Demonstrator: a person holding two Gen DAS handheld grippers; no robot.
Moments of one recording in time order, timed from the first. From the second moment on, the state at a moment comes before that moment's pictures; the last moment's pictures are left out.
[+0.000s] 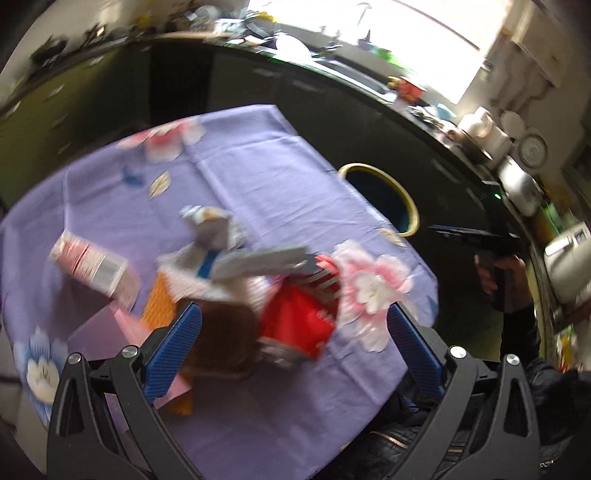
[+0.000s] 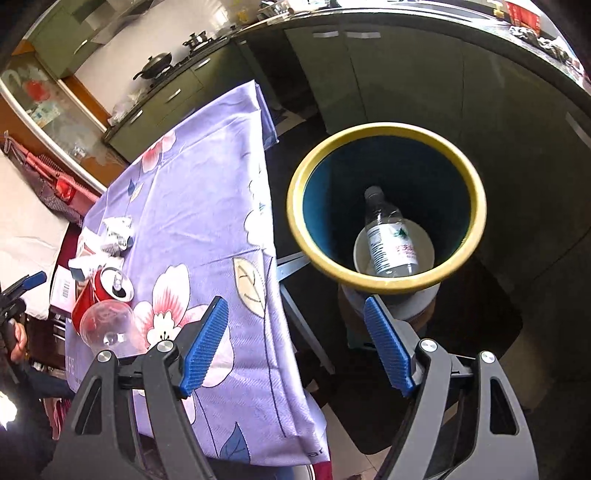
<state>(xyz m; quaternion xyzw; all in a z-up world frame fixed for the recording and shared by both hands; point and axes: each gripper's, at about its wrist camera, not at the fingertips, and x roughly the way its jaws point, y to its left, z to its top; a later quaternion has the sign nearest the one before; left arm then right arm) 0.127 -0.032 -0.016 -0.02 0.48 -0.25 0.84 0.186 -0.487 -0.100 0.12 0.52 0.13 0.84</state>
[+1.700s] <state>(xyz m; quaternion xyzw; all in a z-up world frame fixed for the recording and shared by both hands) 0.123 0.021 -0.022 0.06 0.47 -0.05 0.88 0.200 -0.441 -0.121 0.11 0.54 0.19 0.81</state>
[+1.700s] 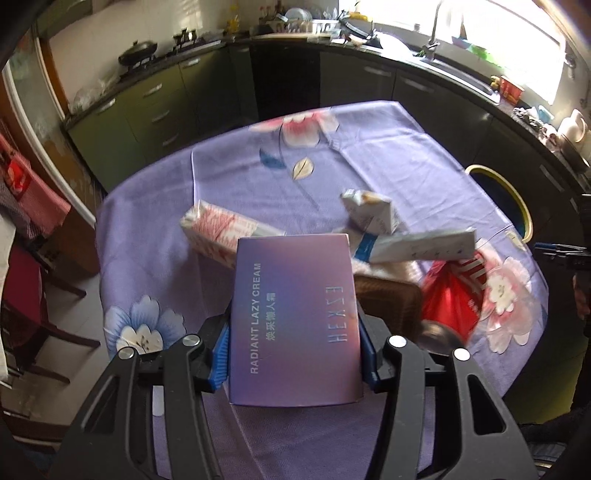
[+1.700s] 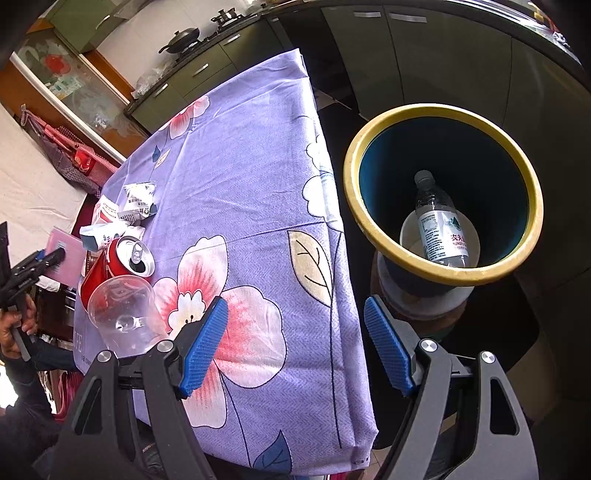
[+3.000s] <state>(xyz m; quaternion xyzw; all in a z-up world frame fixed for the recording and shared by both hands) 0.305 -0.374 -0.024 0.16 0.43 -0.41 0.79 0.160 -0.564 -0.130 0.18 0.52 0.05 0.84</state>
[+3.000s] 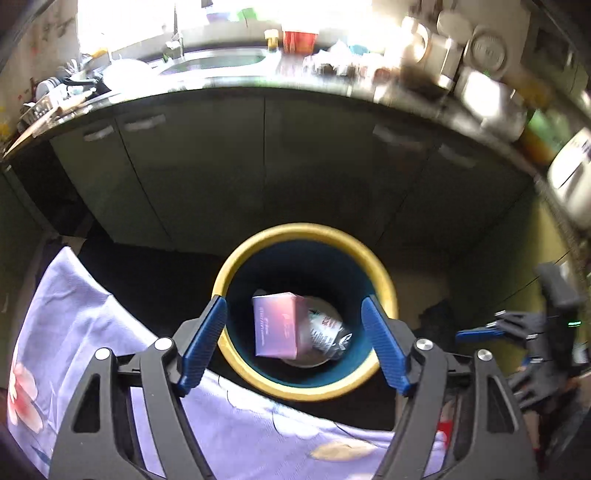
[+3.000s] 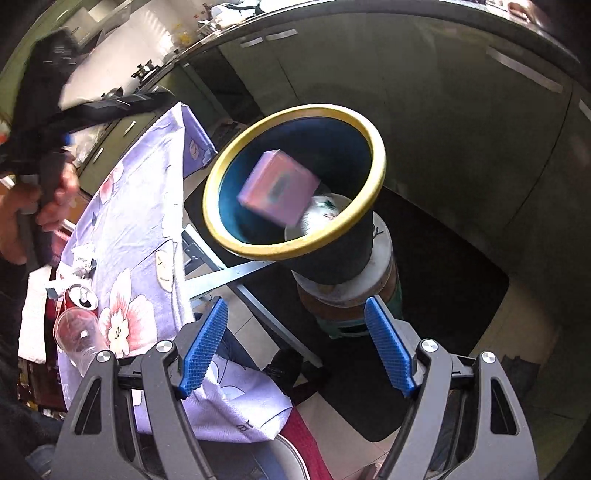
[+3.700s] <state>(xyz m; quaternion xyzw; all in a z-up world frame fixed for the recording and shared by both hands) 0.182 -0.032 0.010 -0.03 0.32 -0.22 0.92 0.155 -0.361 -0.093 0.00 0.52 0.22 0.82</state>
